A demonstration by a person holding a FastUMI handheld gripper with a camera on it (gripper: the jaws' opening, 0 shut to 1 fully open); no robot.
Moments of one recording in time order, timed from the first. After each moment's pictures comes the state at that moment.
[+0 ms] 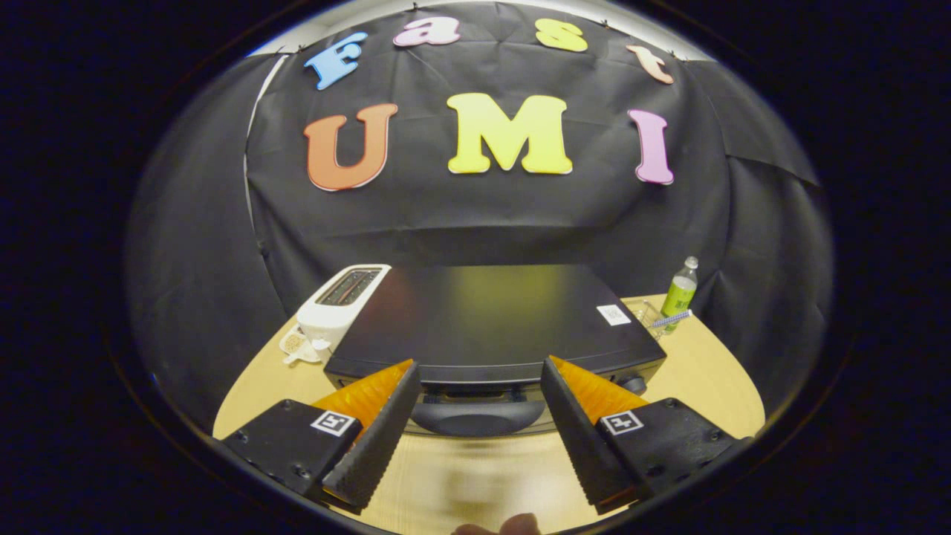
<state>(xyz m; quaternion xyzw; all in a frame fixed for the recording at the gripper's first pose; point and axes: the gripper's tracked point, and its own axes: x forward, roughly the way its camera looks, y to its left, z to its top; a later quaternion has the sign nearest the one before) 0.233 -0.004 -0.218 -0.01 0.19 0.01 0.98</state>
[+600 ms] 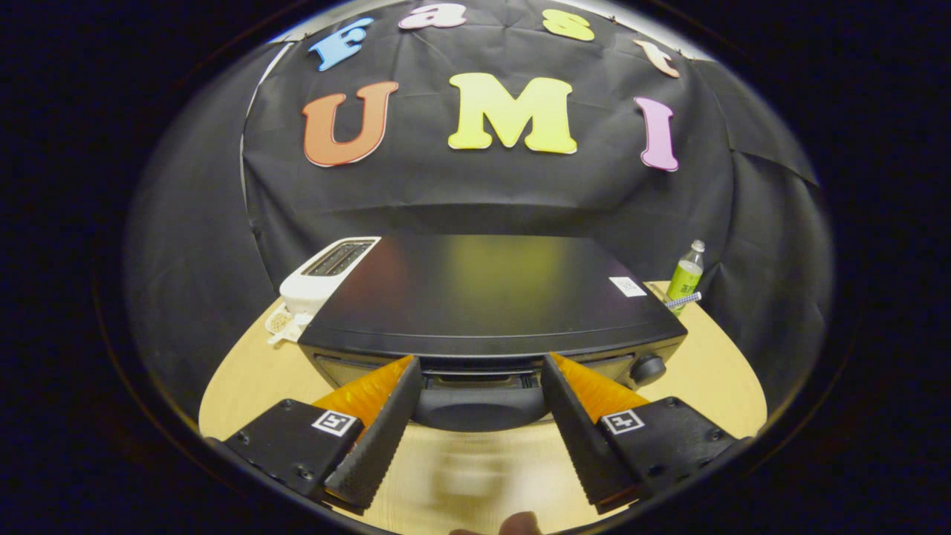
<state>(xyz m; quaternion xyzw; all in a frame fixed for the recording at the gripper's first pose) 0.231 -0.001 -0.247 -0.03 0.20 0.00 0.98</state>
